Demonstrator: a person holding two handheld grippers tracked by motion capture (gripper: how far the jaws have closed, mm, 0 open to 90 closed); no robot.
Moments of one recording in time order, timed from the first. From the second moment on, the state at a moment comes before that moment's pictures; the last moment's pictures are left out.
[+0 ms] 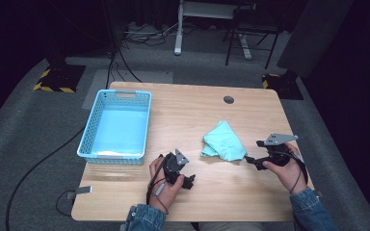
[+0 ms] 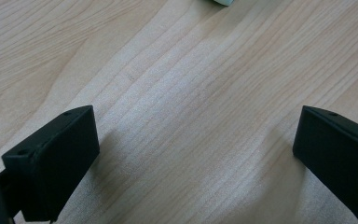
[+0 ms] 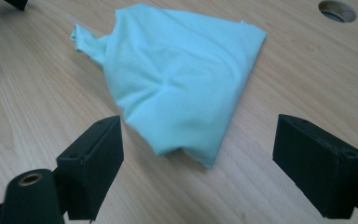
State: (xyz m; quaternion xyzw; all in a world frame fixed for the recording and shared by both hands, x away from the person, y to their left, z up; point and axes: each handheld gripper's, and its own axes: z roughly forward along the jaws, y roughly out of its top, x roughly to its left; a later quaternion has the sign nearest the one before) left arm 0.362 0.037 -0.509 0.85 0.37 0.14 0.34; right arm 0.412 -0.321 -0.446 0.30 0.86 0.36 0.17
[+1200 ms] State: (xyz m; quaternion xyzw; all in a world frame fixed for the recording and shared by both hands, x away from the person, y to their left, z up) left arm 0.362 0.037 -0.509 0.85 0.37 0.14 0.34; right arm 0.451 -0.260 -0.496 0.28 0.88 0.33 0.18
